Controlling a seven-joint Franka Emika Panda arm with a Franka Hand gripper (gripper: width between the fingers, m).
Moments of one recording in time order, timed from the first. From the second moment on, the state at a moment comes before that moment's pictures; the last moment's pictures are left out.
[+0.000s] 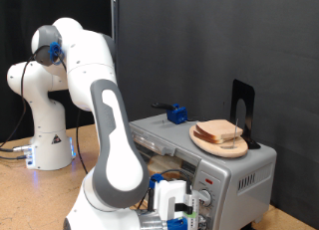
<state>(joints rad) -0.01 0.89 -0.20 -1.57 1.68 1.69 -0.47</state>
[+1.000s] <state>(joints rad) -0.02 0.90 -0.19 -1.61 1.81 1.65 -0.79</state>
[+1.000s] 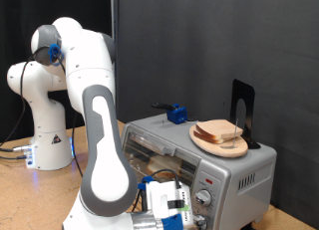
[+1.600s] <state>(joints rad) -0.04 0.93 -0.19 -1.57 1.82 1.55 -0.88</state>
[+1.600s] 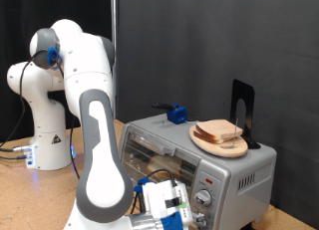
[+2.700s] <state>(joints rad) -0.02 0.90 -0.26 -1.54 1.72 1.65 -0.36</state>
